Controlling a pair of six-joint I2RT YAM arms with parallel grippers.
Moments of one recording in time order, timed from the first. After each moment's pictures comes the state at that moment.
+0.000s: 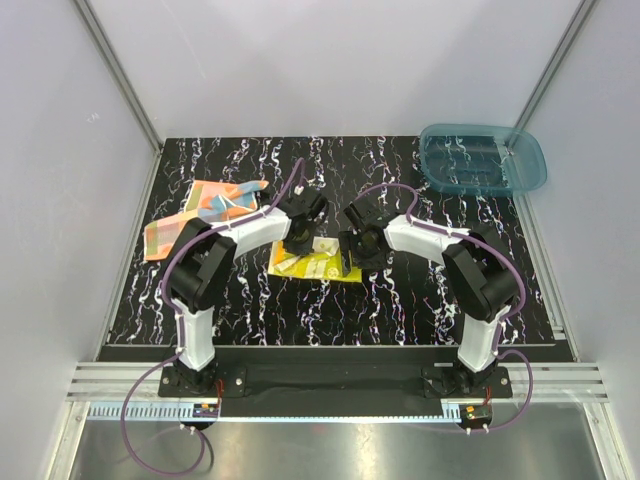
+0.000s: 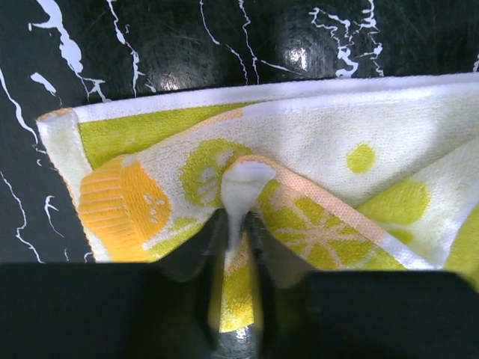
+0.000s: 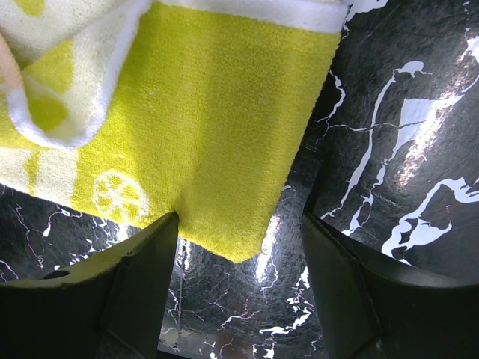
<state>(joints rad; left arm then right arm) -0.62 1.94 1.33 -0.61 -0.18 -0.43 0.64 1.87 1.20 -0.56 -0.04 0.51</state>
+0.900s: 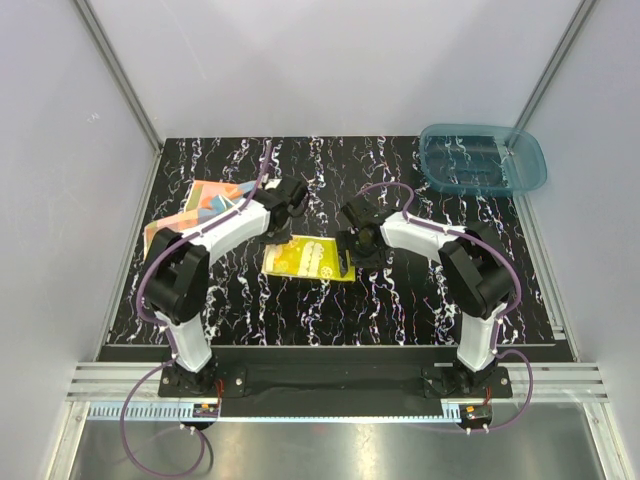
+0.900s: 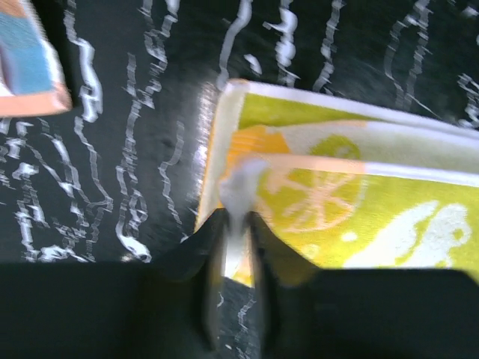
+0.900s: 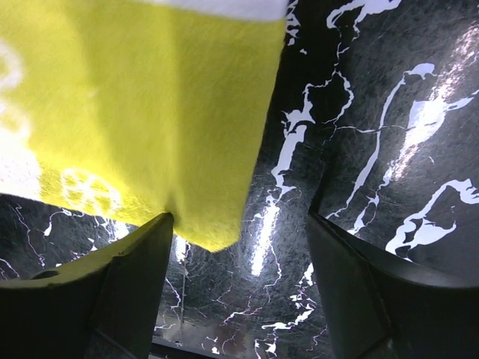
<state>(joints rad) -0.56 1.80 1.33 -0.78 -0.39 -0.58 0.64 1.89 1.25 -0.61 -0.05 0.50</state>
